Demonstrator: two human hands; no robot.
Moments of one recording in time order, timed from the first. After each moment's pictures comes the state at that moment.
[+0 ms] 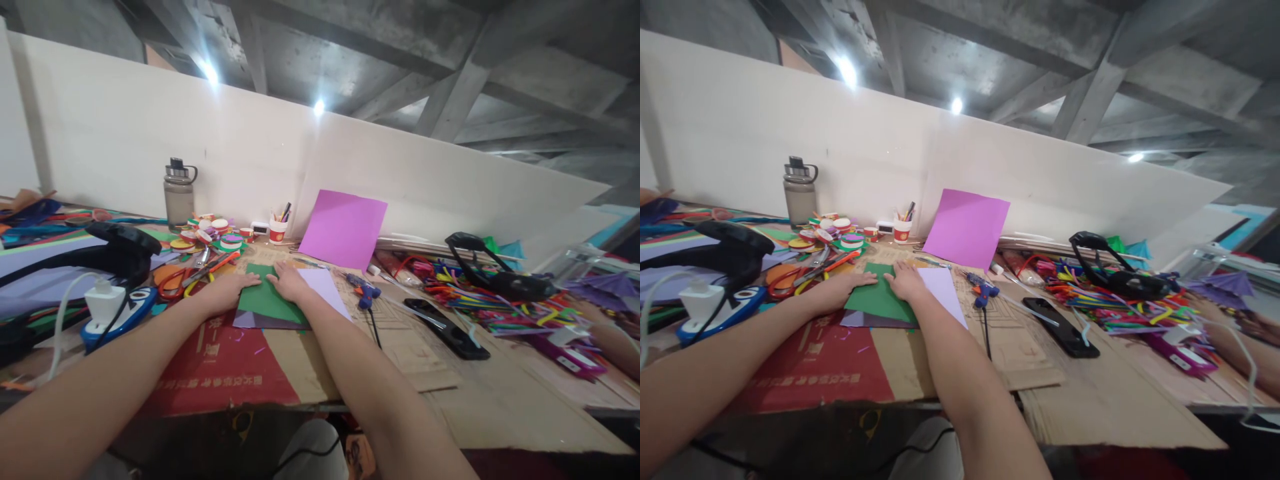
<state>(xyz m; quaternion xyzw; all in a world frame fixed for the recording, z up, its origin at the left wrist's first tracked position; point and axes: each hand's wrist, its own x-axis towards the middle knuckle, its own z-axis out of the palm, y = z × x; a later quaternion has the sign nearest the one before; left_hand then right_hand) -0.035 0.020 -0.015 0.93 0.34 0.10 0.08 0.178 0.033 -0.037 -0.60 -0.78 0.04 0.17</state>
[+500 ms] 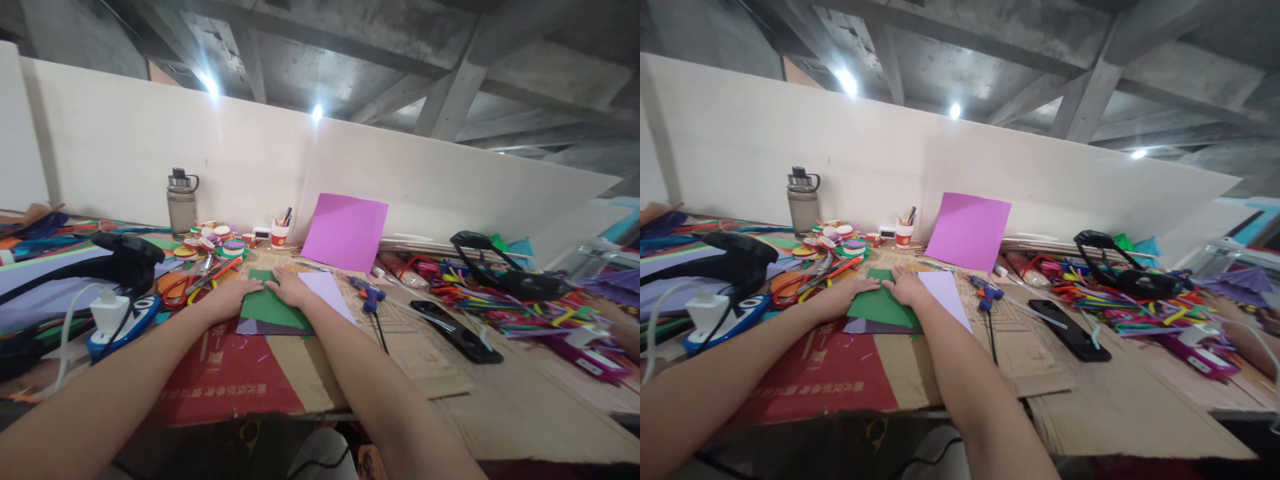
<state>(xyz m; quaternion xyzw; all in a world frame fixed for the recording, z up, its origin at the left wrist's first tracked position) -0.035 0.019 -0.016 0.93 0.34 0.11 0.08 0.177 0.035 -0.037 -0.56 -0.81 0.06 0.14</state>
